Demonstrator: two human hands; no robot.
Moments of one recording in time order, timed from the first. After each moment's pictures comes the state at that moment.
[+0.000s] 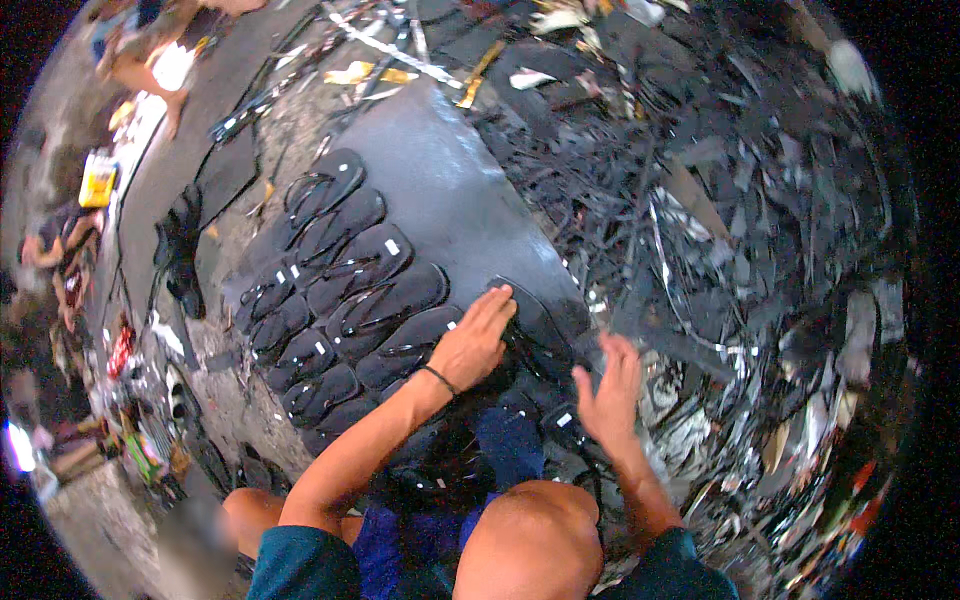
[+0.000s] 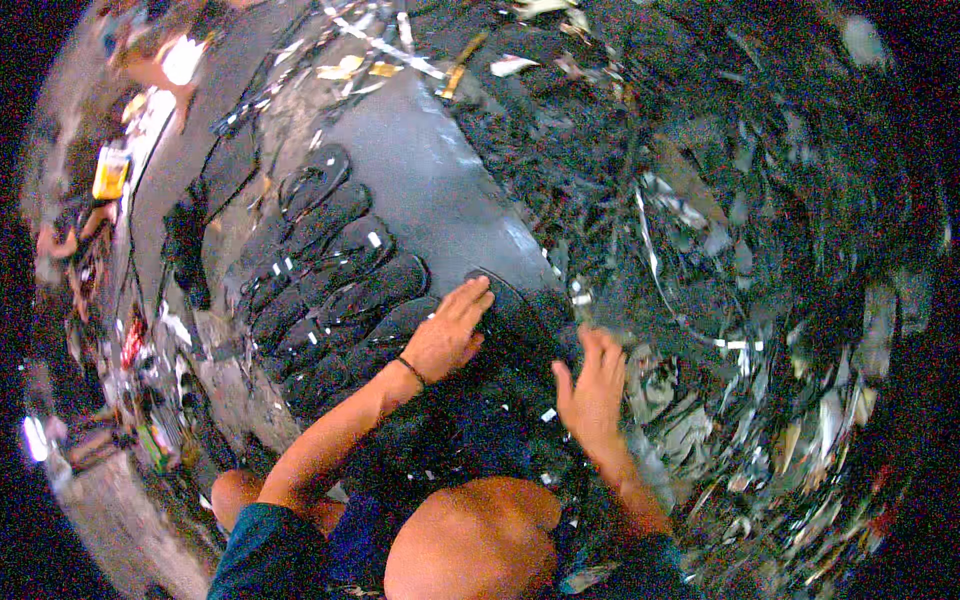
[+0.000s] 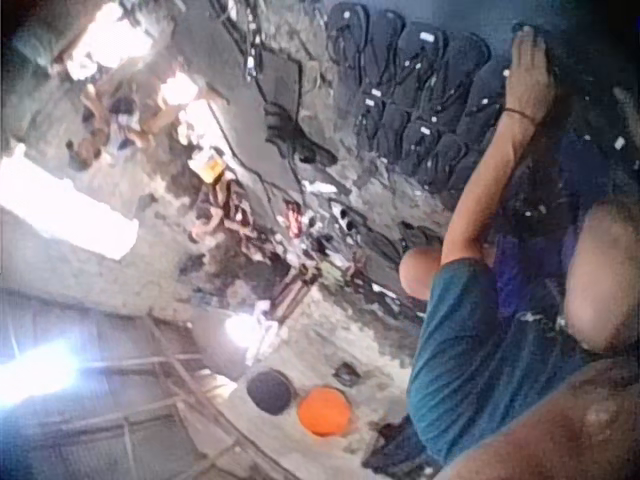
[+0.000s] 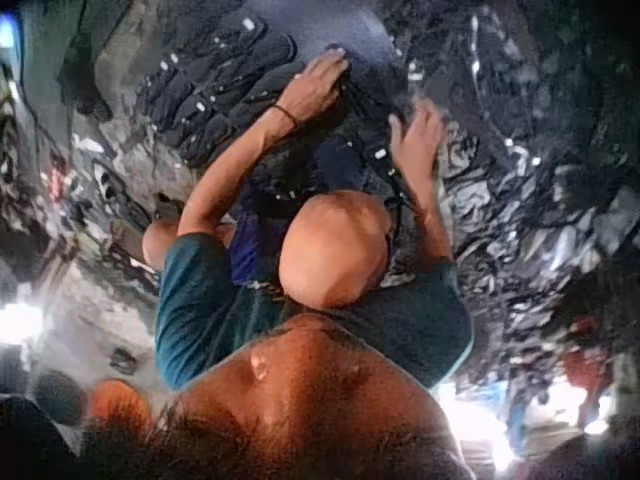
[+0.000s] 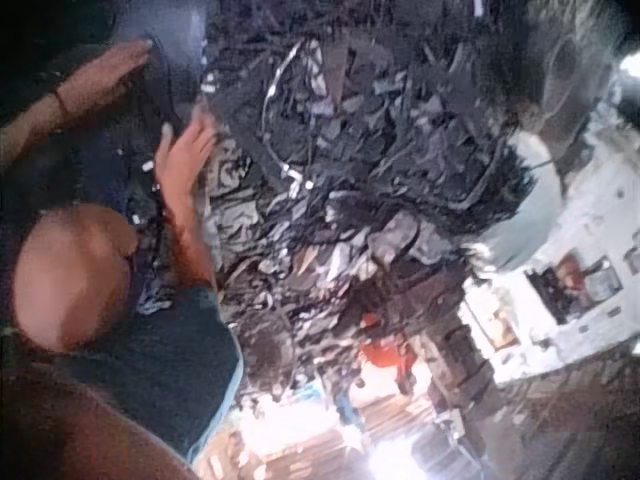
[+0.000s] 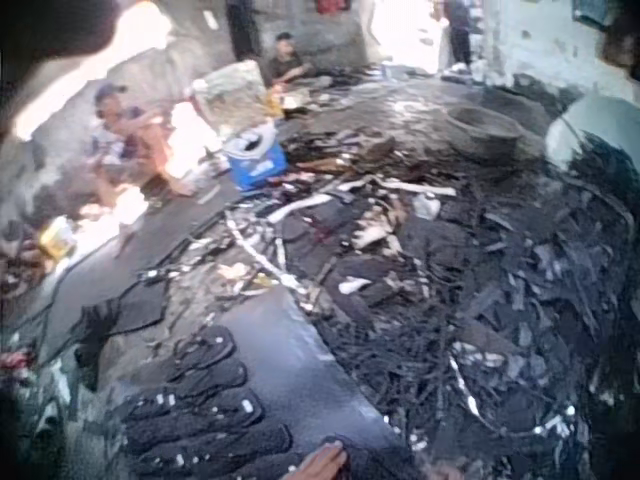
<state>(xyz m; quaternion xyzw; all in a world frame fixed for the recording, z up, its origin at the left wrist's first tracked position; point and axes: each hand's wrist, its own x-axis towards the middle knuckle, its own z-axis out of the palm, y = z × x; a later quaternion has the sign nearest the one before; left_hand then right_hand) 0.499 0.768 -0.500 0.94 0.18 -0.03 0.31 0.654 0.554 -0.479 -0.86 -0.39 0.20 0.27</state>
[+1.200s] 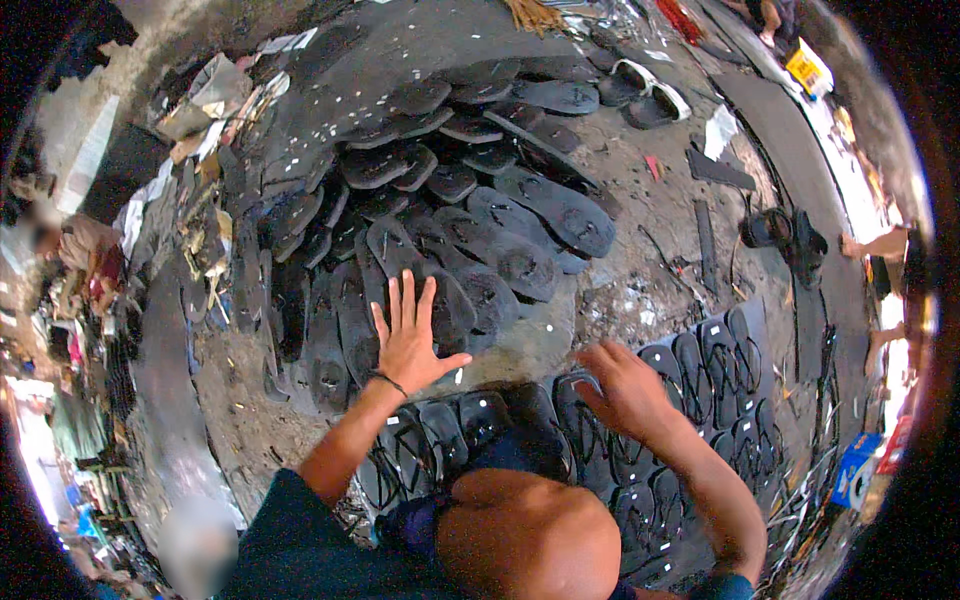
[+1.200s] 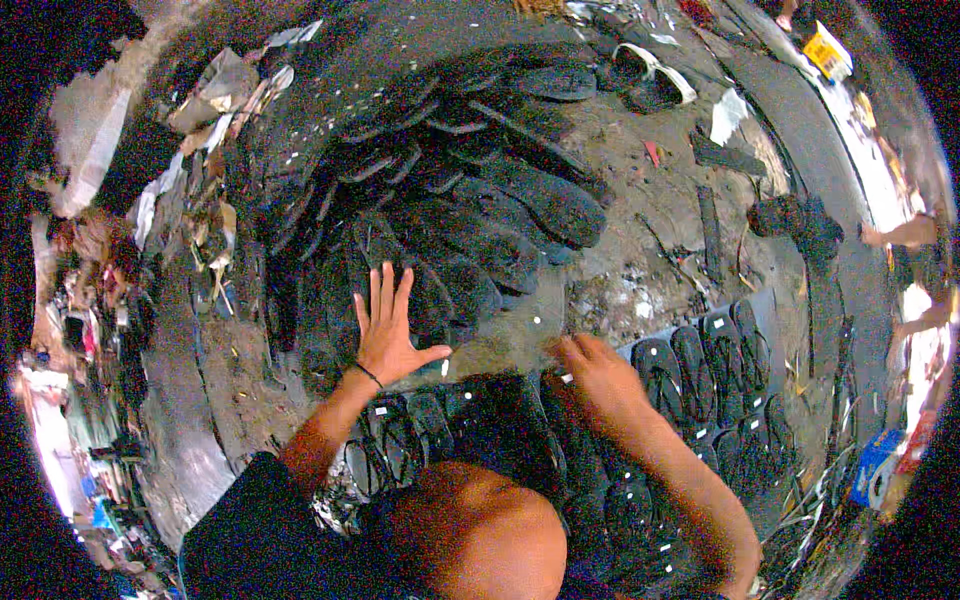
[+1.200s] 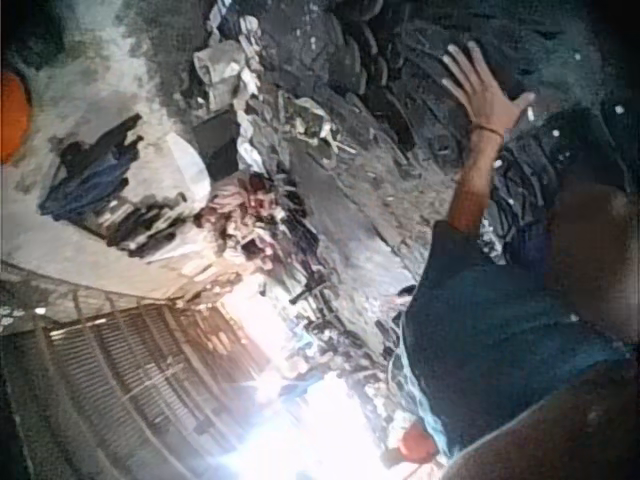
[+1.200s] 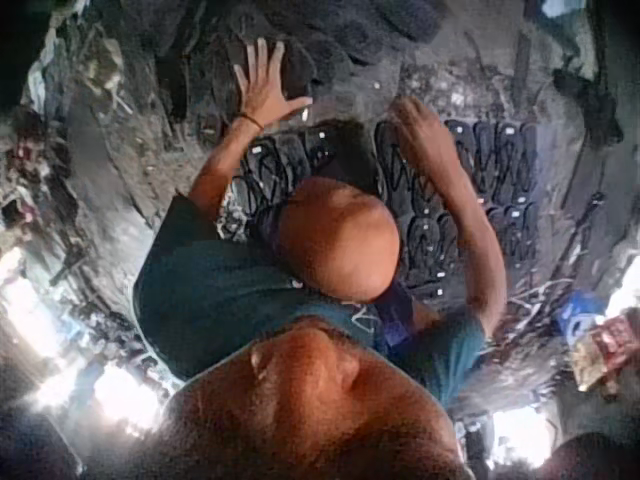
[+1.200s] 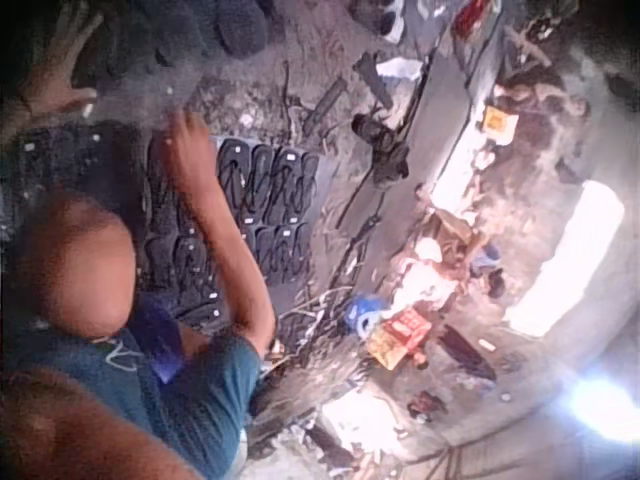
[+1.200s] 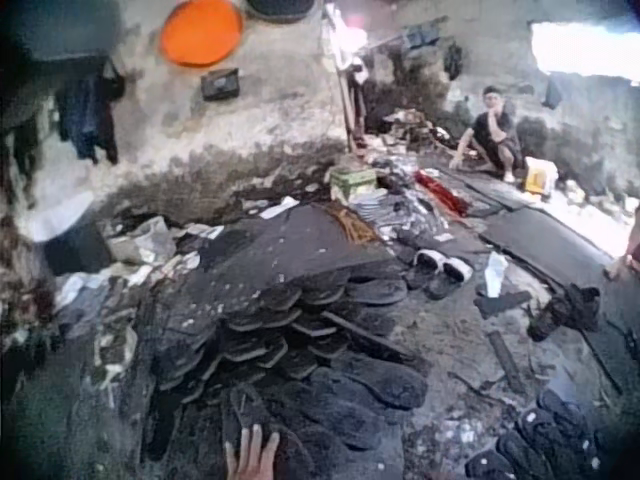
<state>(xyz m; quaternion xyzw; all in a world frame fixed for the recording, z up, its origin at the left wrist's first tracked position) -0.053 0.427 -0.409 0.24 0.97 0.07 0.04 0.091 0.729 -0.360 0.07 -0.96 0.28 -0.03</state>
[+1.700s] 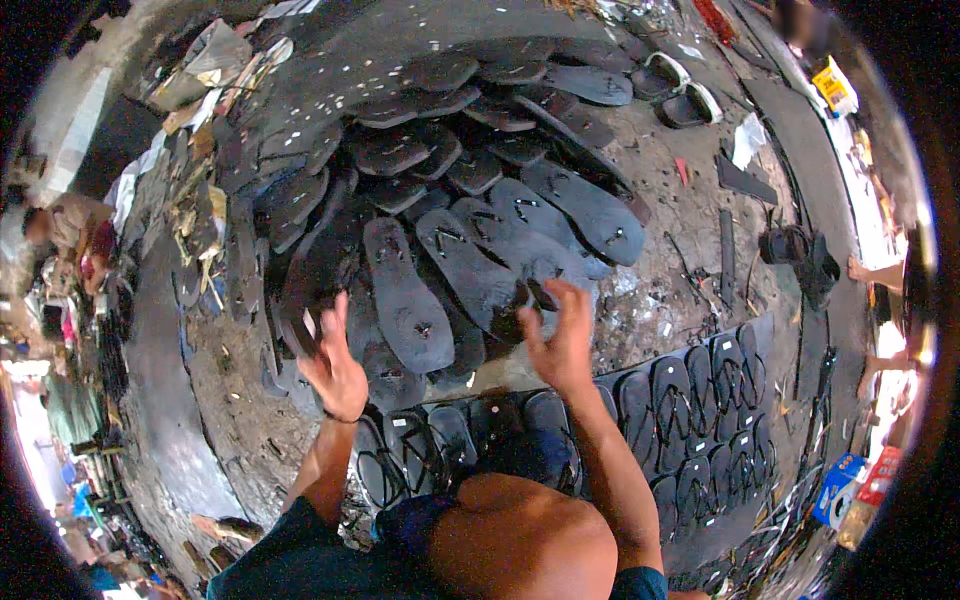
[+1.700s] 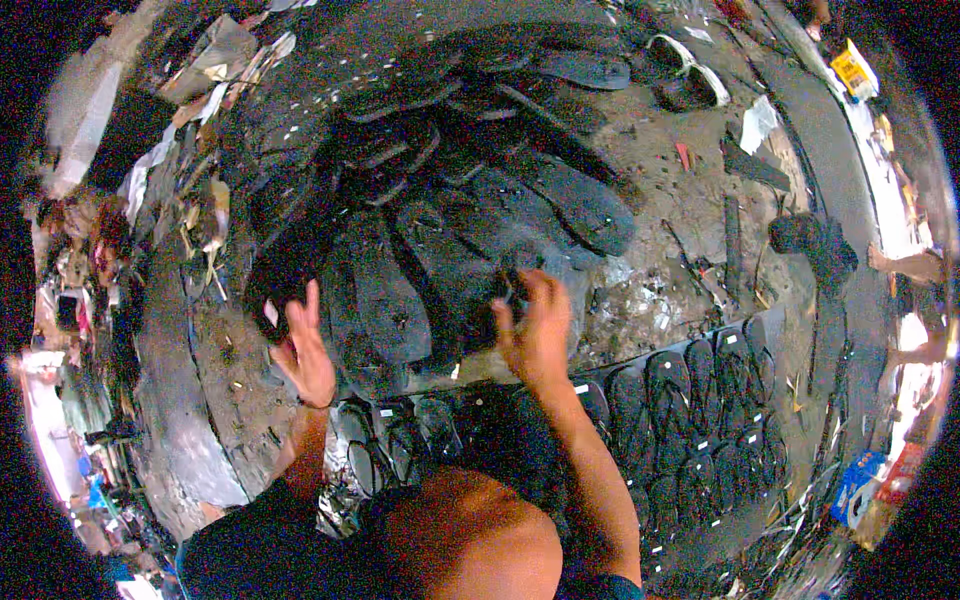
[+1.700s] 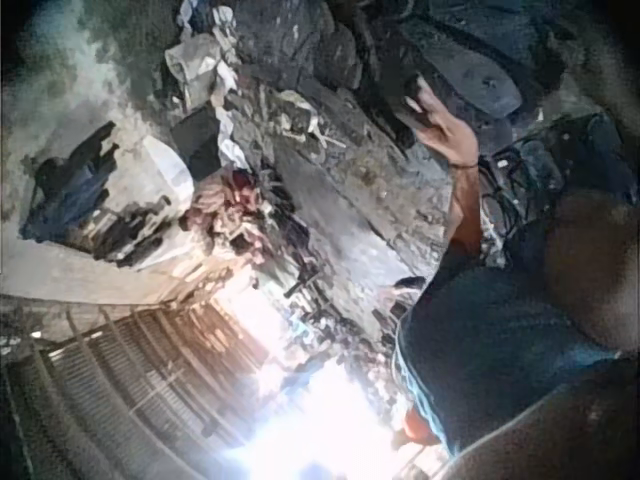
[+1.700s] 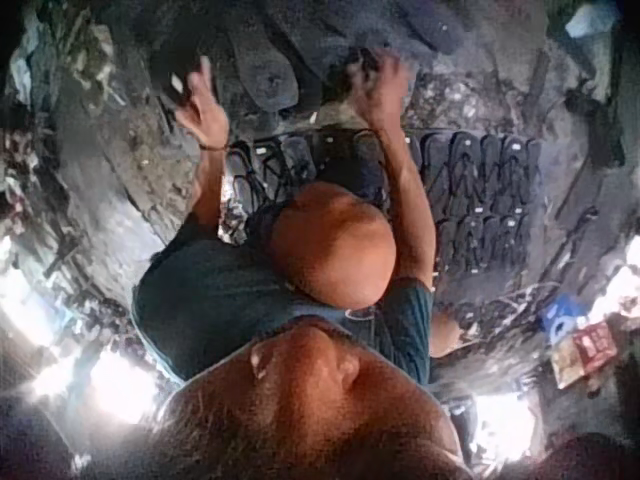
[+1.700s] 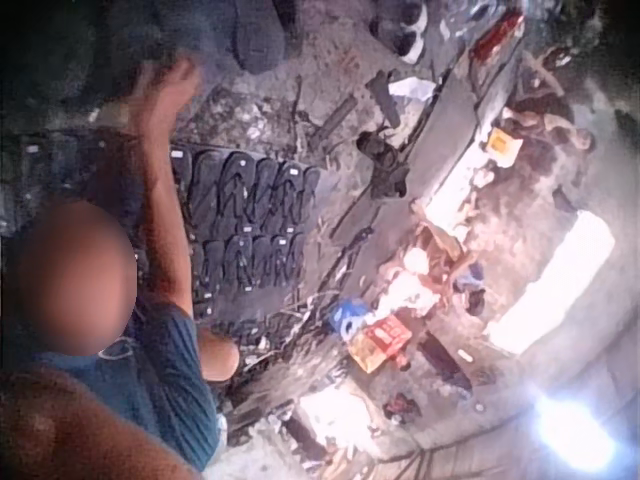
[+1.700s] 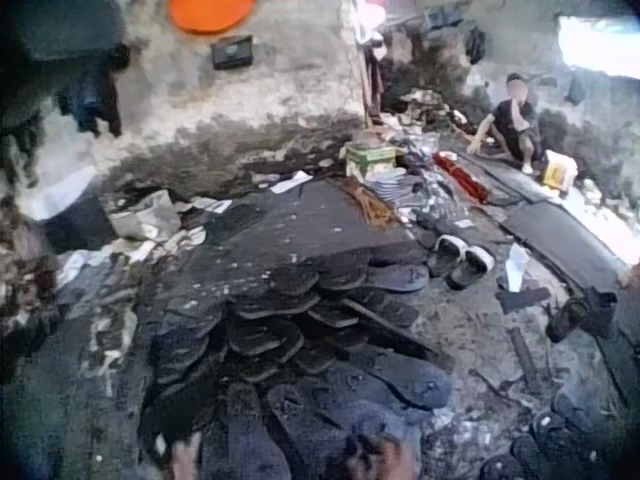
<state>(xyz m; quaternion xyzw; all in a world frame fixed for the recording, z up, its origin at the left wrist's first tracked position) -0.075 0.340 -0.387 0.02 0.83 0.54 -0.12 -0.024 0.635 -0.439 -0.12 -0.87 0.46 0.11</state>
